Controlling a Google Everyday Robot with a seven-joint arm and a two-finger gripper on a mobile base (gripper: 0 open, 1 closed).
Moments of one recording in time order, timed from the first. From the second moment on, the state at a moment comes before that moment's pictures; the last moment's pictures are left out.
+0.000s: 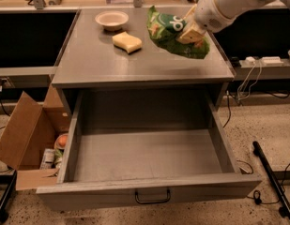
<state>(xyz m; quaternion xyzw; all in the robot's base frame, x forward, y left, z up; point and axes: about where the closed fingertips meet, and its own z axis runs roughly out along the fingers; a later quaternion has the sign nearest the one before) 0.673 -0.136 0.964 -0.61 0.70 -0.01 0.38</state>
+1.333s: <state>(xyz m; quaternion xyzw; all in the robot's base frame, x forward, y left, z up) 0.769 -0.207 0.916 -0.52 0.78 -0.01 0.36</state>
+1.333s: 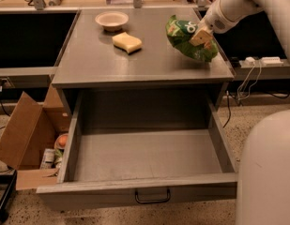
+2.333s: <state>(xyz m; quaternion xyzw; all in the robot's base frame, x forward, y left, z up) 0.764 -0.201 0.947 -0.51 0.76 0.00 0.40</state>
